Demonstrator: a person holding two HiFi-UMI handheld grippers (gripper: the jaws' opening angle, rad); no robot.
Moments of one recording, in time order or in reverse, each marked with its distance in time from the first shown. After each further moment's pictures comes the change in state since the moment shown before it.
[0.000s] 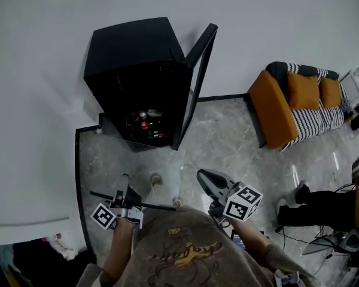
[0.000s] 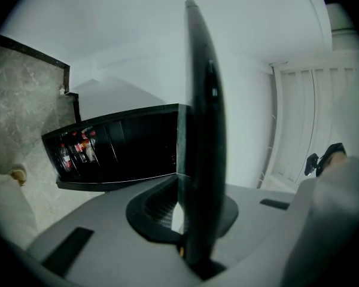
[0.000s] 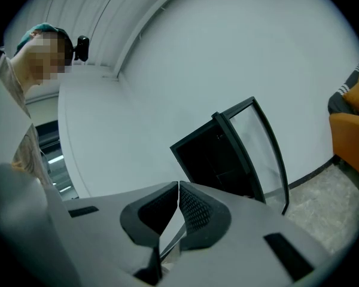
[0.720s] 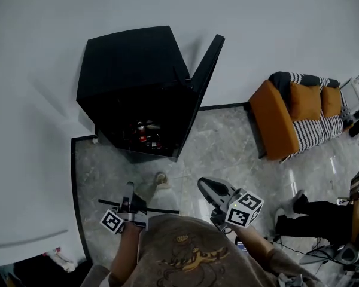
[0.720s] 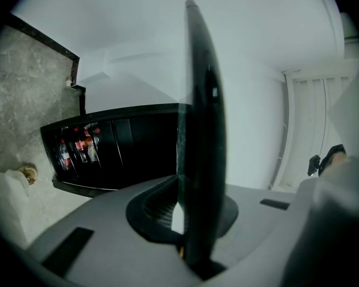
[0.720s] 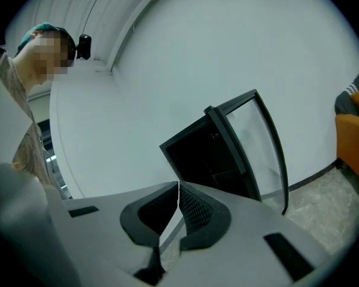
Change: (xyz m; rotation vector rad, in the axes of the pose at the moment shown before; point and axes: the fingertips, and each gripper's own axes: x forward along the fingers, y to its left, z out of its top) left arm 0.073 0.074 0.017 -0.086 -0.060 0.040; right arm 0.061 -0.053 0.032 0.010 0.072 -0.014
